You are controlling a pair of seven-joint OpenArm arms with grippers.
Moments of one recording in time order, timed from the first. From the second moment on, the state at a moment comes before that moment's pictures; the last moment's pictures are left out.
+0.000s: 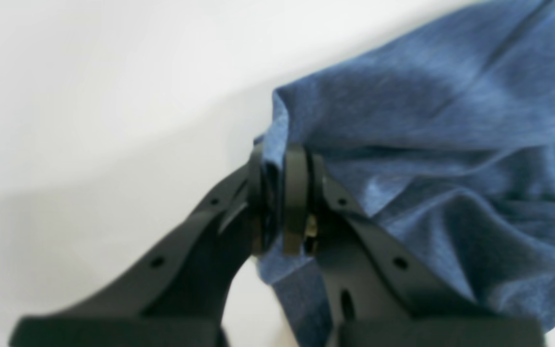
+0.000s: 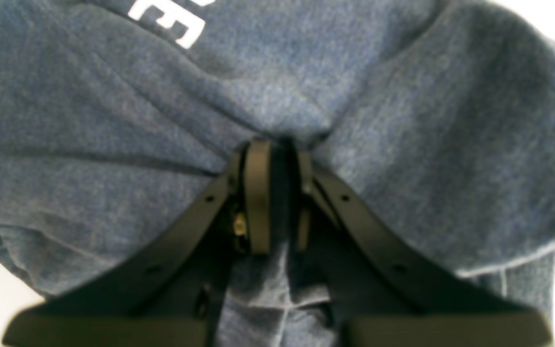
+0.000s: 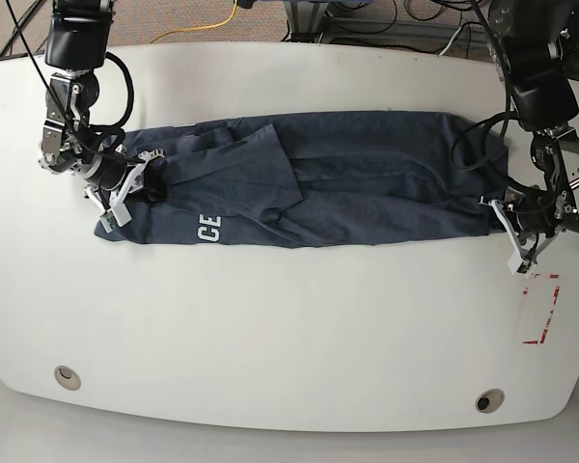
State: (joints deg) left arm -16.3 -20.8 -20.1 69.5 -16.1 -41.8 64.3; right arm -1.1 22.3 11.2 69.9 26.4 41.4 -40.7
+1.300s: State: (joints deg) left arm 6.8 -24.7 -20.2 101.6 -16.7 -42.0 69.2; right arm -1.1 22.1 11.2 69.9 26.4 41.4 -40.3
